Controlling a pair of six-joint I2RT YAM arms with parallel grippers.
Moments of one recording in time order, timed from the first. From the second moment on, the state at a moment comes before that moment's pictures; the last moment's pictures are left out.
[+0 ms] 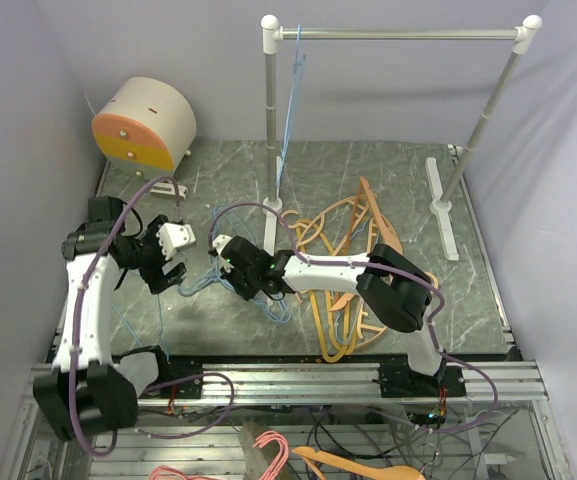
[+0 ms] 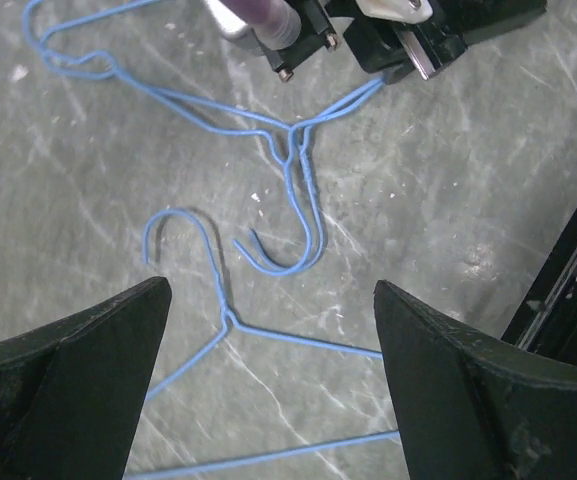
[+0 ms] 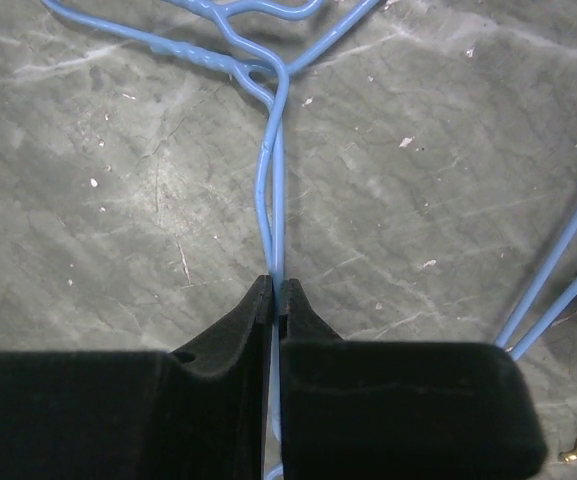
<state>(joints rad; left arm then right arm) 0.19 1.04 0.99 -1.10 0.67 1.21 1.10 2.05 1.39 -0.22 0.03 0.14</state>
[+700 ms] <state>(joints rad) 0.01 1.30 0.85 -1.11 0.54 1.79 1.06 2.03 1.34 -0.18 0.00 0.18</state>
